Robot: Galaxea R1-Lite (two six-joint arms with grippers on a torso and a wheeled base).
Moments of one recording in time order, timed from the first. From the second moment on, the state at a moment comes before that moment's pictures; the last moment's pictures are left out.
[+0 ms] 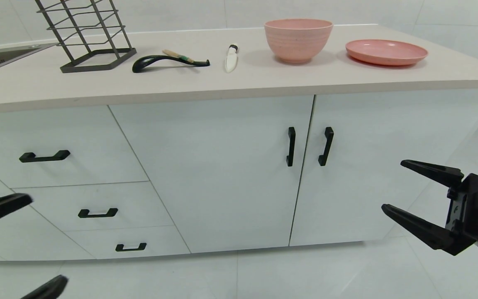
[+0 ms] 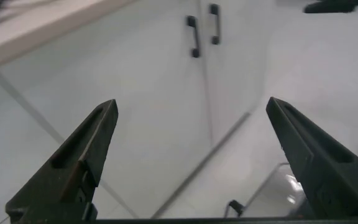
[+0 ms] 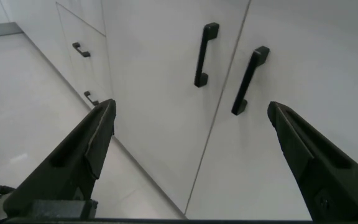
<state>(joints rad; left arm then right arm) -0.12 0.72 -0.40 -0.37 -0.64 0.23 0.19 1.46 -0.19 -1.44 0.67 -0.19</state>
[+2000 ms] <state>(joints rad) -0.75 1.93 -0.99 -0.99 -0.60 0.21 0.25 1.82 -0.49 -1.45 0.73 -0.20</state>
